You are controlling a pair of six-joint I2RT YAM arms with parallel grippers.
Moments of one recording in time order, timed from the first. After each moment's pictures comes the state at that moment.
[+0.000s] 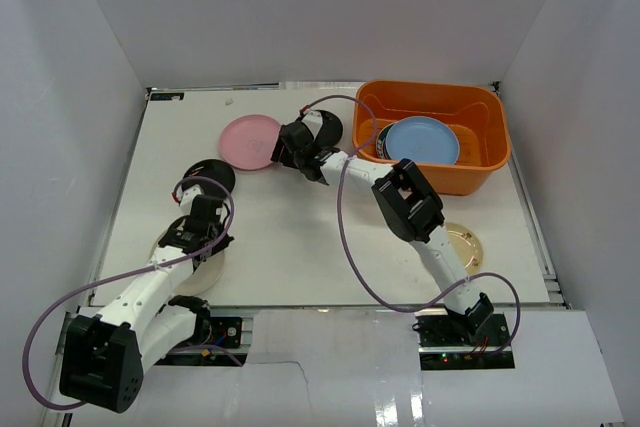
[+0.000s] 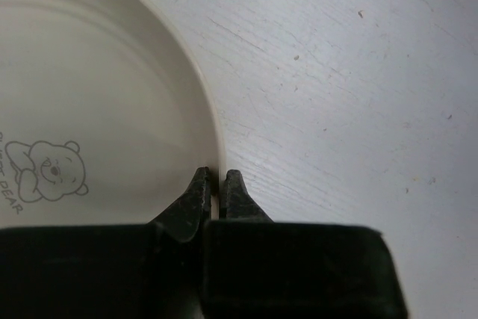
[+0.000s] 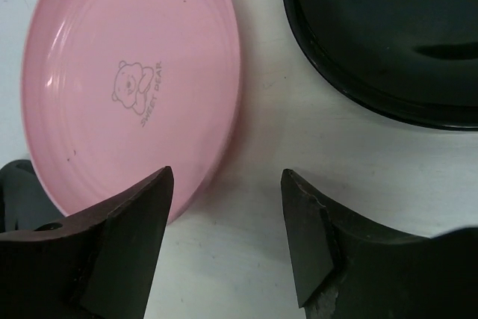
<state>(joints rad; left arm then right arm) -0.27 0.95 0.45 -0.48 -0.28 -0.71 0.82 2.36 1.81 -0.03 0.31 0.79</state>
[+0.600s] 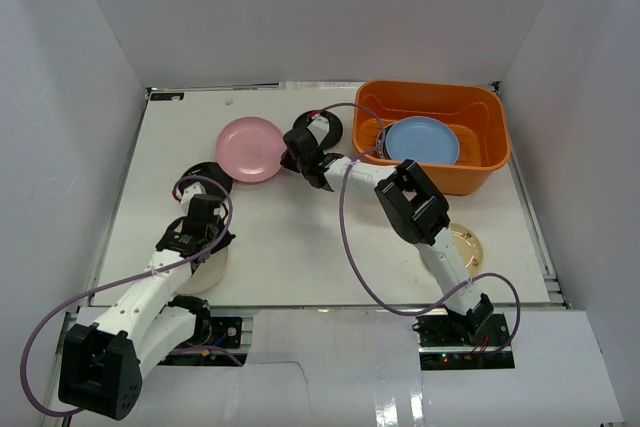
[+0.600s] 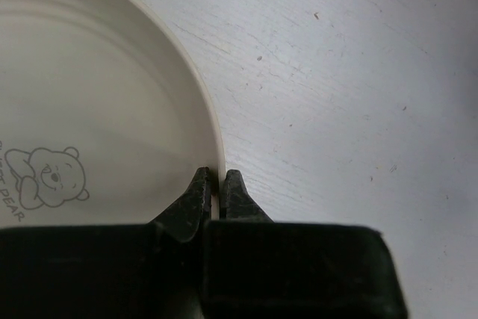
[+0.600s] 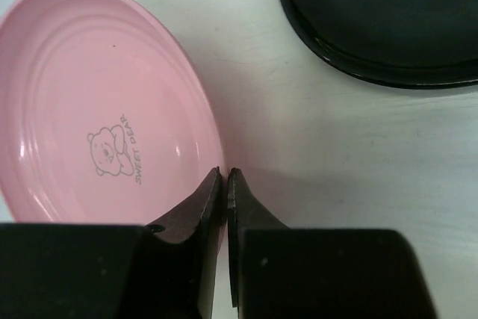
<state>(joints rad) -0.27 0.91 0.45 -0.45 -0.22 -0.71 0.83 2.34 1.71 0.07 0.33 0.94</state>
